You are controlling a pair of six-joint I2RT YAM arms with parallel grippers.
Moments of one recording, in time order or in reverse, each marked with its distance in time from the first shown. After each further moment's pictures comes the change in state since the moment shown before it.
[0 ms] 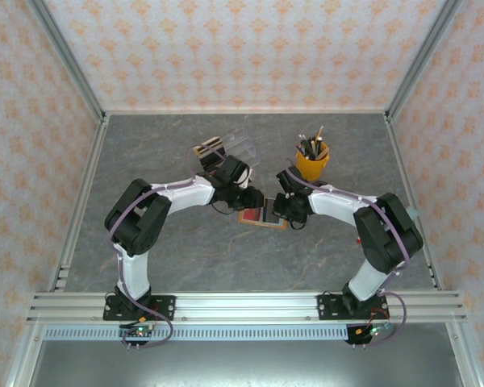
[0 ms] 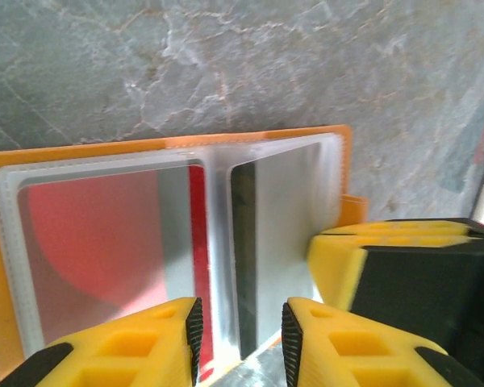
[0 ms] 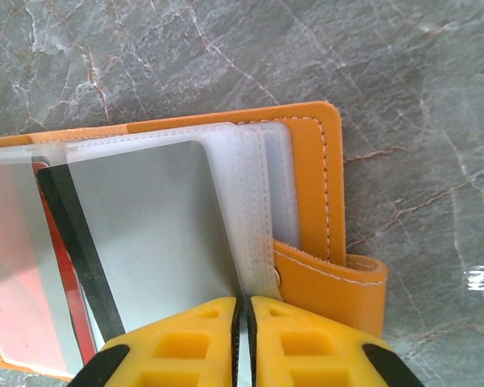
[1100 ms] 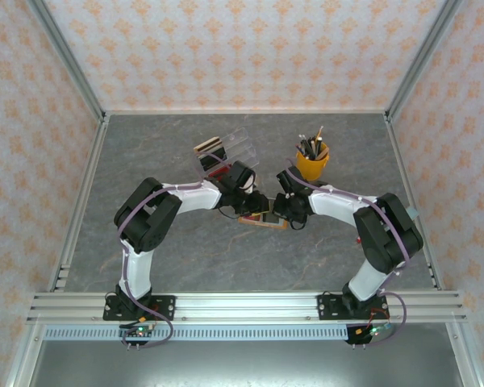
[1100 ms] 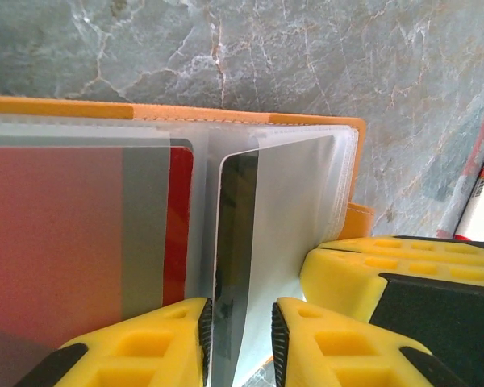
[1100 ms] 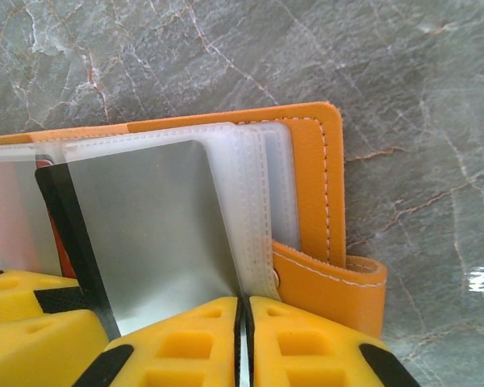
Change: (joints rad) left arm -0.039 0.078 -0.011 0.097 0.032 -0.139; right arm 0.000 0.000 -0.003 0.005 0.000 0.000
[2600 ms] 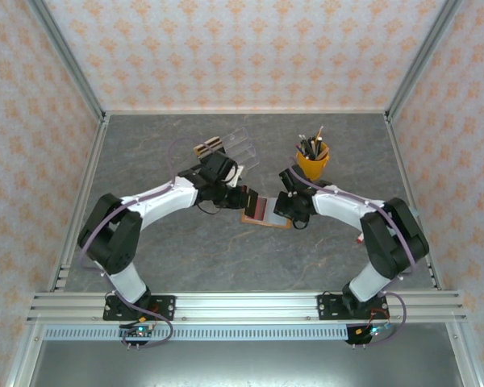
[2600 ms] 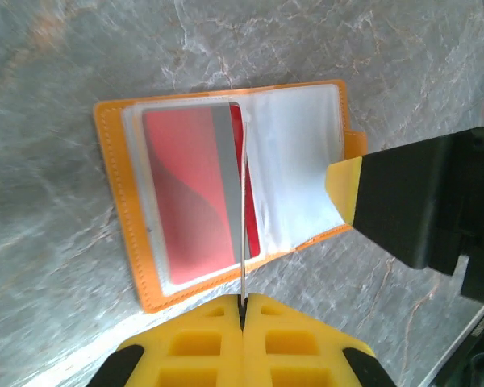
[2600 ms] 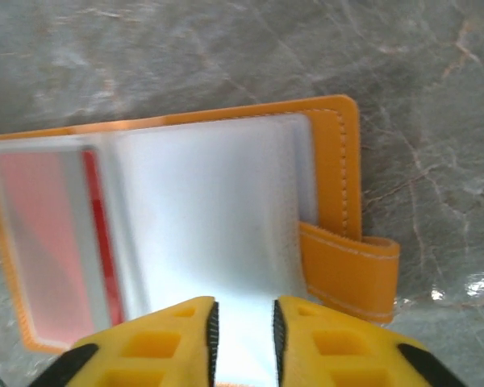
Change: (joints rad) left arm 0.062 -0.307 -0.039 -0.299 -0.122 0.368; right arm -0.004 -0.074 0.001 -0.037 0.010 -0.010
